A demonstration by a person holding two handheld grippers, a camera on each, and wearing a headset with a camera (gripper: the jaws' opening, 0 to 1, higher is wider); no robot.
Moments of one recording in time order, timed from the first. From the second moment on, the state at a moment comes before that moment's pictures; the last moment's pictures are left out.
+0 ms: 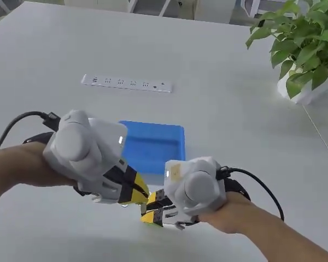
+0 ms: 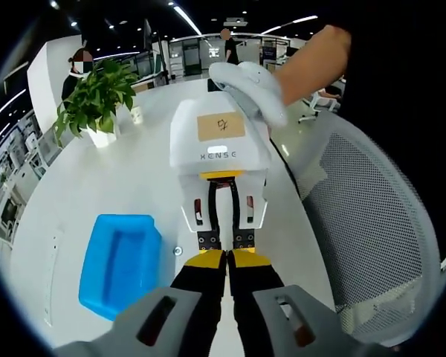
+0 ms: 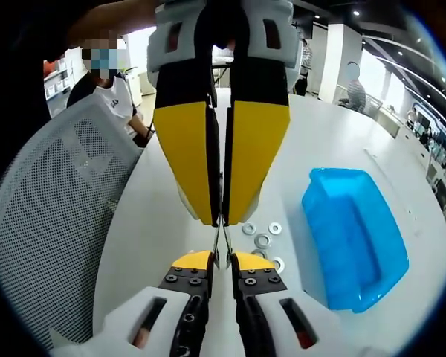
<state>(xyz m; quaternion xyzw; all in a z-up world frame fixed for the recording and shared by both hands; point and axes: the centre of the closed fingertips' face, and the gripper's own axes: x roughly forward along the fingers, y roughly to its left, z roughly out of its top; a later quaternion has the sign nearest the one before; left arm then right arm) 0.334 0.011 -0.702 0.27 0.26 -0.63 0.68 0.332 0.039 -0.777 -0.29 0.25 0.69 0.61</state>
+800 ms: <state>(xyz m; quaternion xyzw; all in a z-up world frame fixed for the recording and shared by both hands) 0.340 0.024 -0.689 0.28 0.26 -0.63 0.68 0.355 0.014 -0.751 -0.26 0.26 0.65 0.67</state>
